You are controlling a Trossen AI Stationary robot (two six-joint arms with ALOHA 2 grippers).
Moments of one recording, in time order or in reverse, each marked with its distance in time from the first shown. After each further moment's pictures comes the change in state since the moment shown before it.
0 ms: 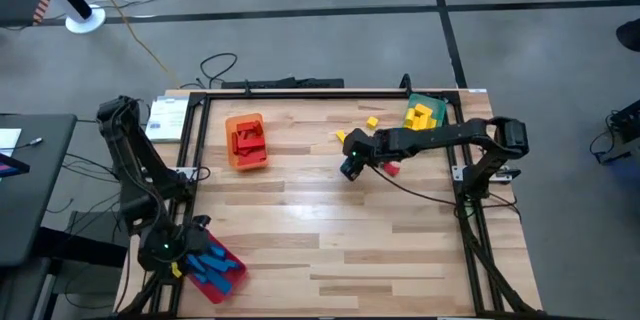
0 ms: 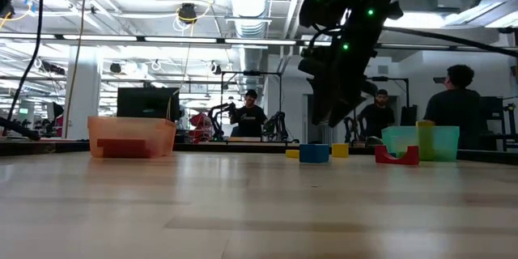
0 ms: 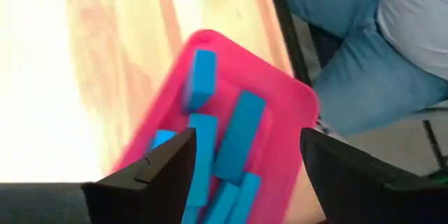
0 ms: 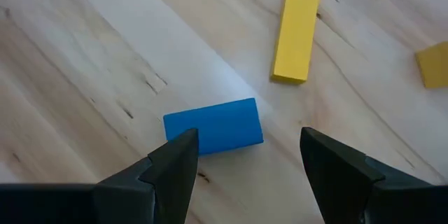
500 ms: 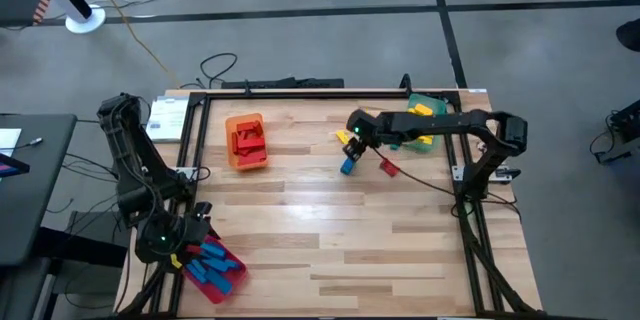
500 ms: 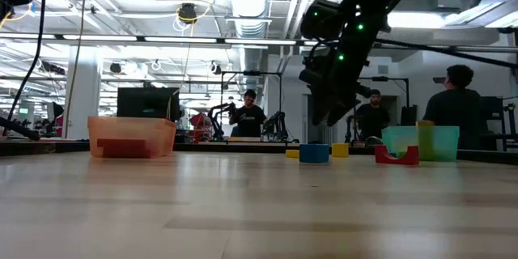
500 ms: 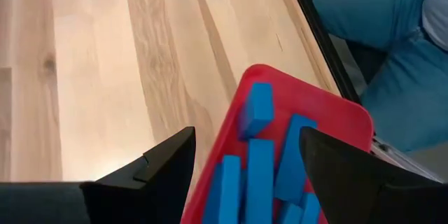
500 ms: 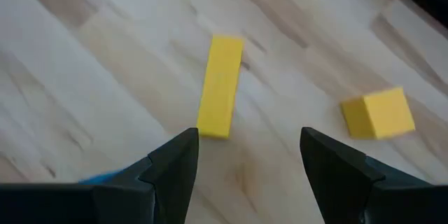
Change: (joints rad) left arm 0.000 -0.074 0.000 -0.094 -0.180 0.143; right arm -0.178 0.001 0.000 0.050 -0.007 -0.162
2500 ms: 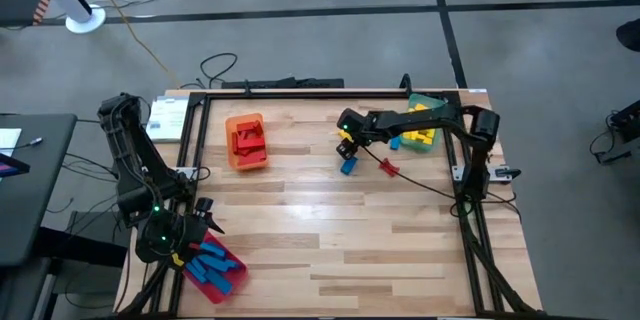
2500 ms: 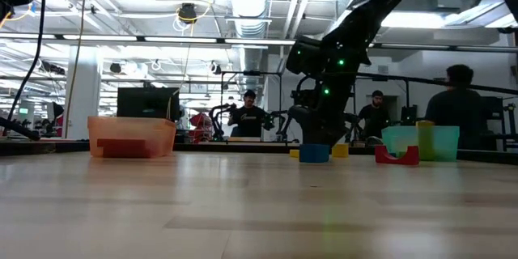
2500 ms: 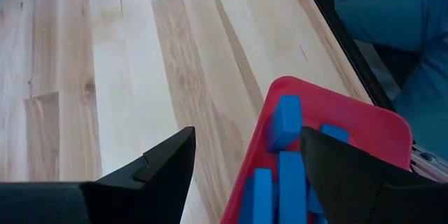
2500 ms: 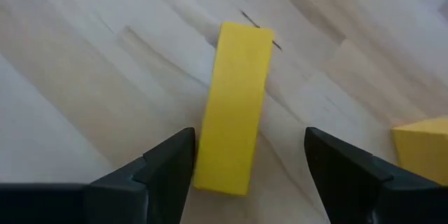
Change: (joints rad) left arm 0.000 -0.001 0.000 -0.021 -0.093 0.072; right arm -0.068 0.221 0.049 0.107 -0.057 -0.058
